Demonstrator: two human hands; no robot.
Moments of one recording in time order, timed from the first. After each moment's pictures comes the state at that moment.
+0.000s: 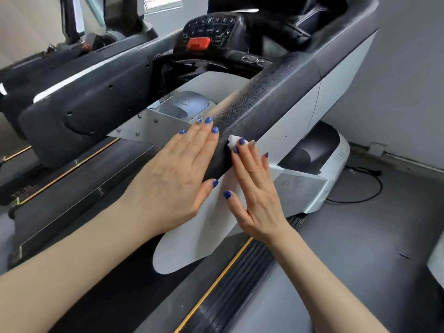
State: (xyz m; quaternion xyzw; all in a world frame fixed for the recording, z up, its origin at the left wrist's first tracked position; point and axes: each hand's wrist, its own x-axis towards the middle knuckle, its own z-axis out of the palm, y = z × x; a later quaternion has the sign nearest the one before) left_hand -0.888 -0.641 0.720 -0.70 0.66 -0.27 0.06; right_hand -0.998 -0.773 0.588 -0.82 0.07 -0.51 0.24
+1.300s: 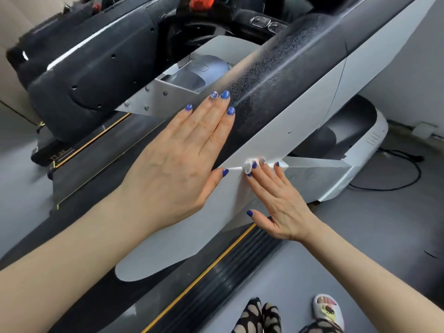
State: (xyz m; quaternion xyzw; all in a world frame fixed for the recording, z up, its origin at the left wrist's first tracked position) left_hand -0.916 -0.711 0.725 -0.72 0.64 -0.26 0.02; right_hand -1.015 -0.873 0.503 -0.92 -0.05 -0.35 0.18
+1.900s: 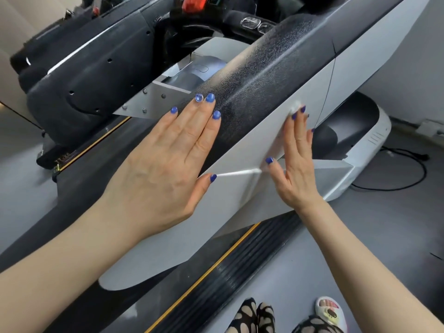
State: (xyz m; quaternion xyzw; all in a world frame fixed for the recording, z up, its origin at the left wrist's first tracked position) left_hand -0.910 -0.716 0.722 -0.71 0.63 -0.29 0.12; right_hand -0.995 -0.920 0.532 -0.80 0.18 -0.46 0.35
